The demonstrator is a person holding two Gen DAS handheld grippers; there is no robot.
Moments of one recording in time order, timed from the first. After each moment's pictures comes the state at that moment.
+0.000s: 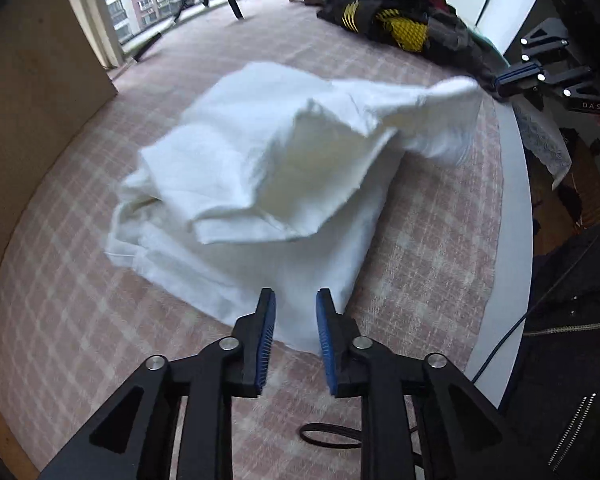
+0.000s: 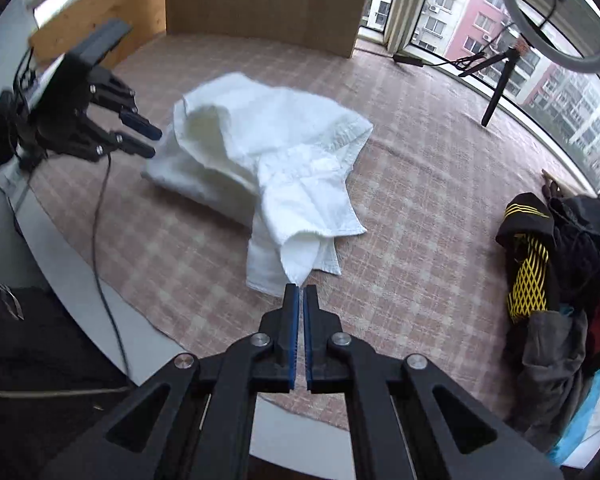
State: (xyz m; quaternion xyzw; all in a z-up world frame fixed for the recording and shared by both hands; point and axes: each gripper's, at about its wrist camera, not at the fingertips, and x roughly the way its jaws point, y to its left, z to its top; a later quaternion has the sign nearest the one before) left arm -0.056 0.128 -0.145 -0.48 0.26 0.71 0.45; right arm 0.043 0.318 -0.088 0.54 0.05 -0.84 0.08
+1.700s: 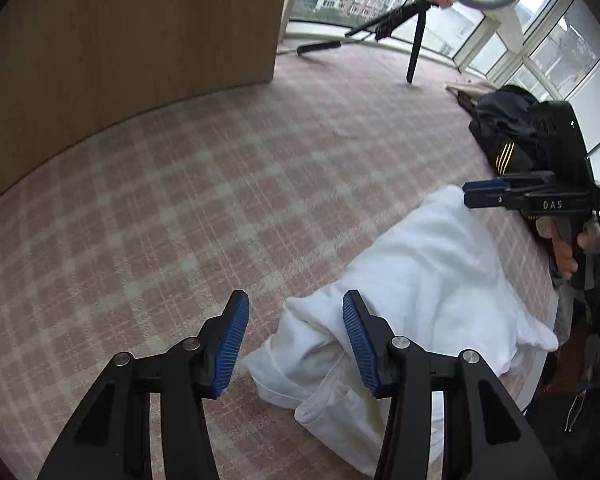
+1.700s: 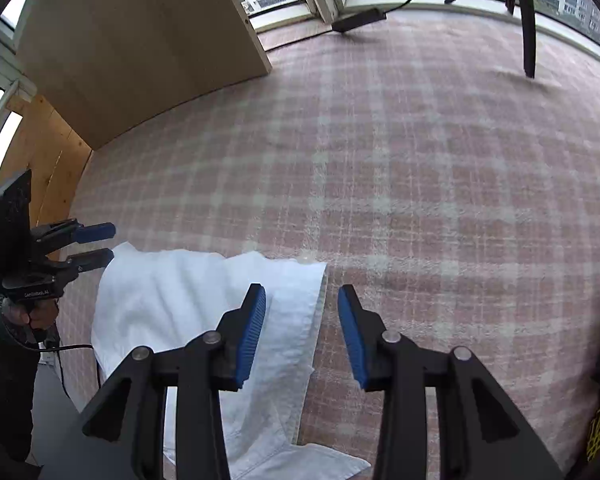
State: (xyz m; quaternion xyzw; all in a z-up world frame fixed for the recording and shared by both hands) left arm -0.218 0.117 -0.196 -0.56 0.06 0.75 0.34; right arm -0.157 0.391 -0.200 0.58 -0.17 -0.79 0.09
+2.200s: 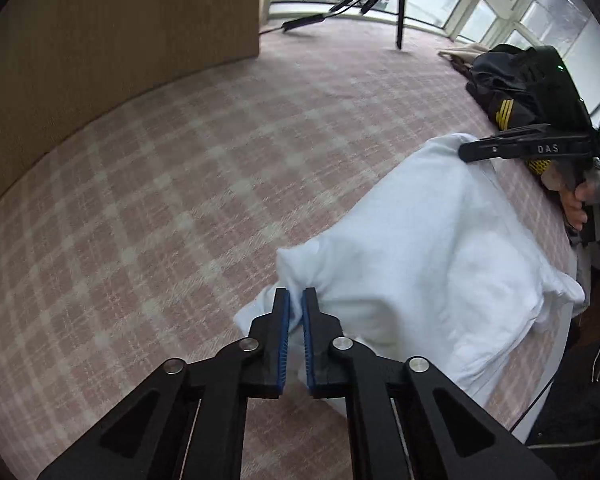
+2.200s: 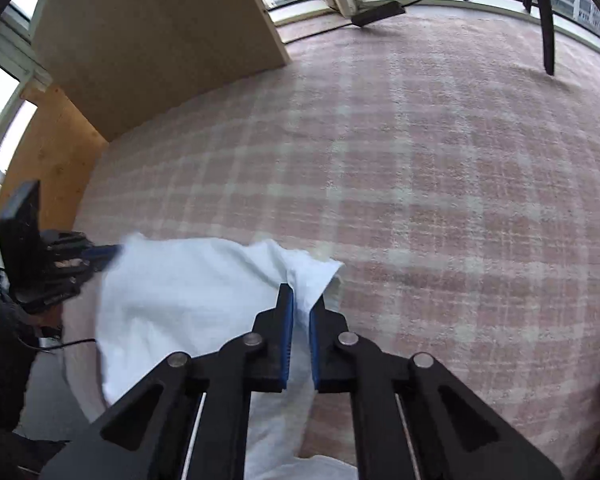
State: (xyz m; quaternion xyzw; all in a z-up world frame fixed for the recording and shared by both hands) left arm -0.197 0.111 -0.213 -0.56 0.11 0.75 0.32; right arm -0.148 0.381 -0.211 0.57 -0.14 -0.80 0.10
